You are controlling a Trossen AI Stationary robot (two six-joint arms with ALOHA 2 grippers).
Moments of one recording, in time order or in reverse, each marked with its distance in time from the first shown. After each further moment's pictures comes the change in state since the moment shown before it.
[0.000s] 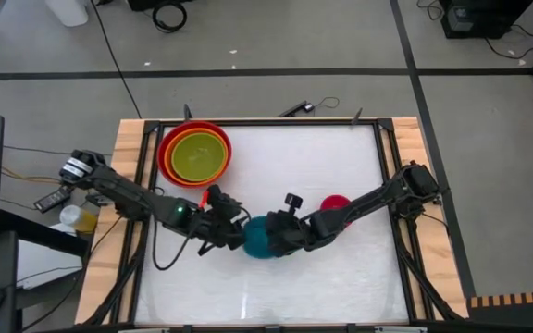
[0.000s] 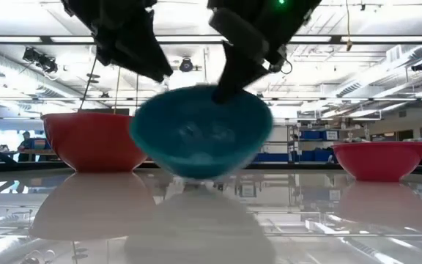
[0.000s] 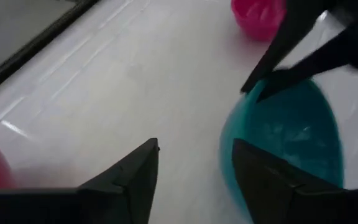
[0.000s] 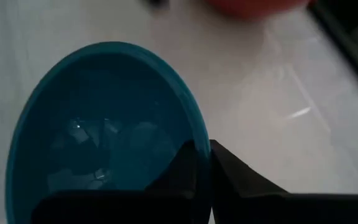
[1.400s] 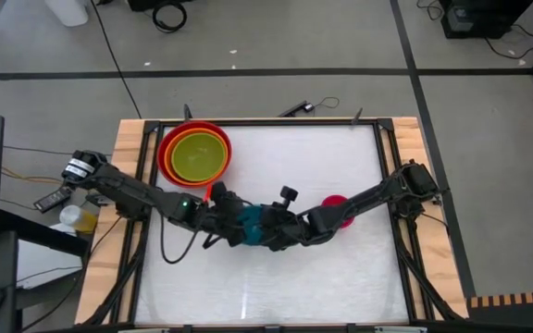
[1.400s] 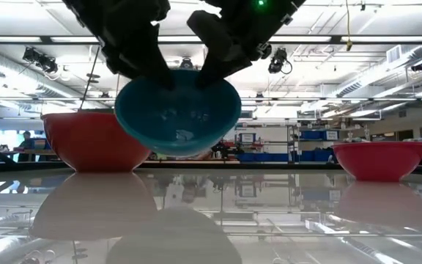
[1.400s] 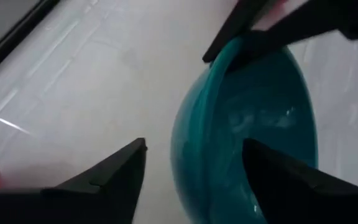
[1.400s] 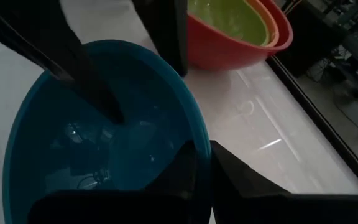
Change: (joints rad) left arm 0.069 0.022 0.000 -0.006 0.117 0.099; right arm -0.031 0.005 0.000 0.162 0.146 -0.141
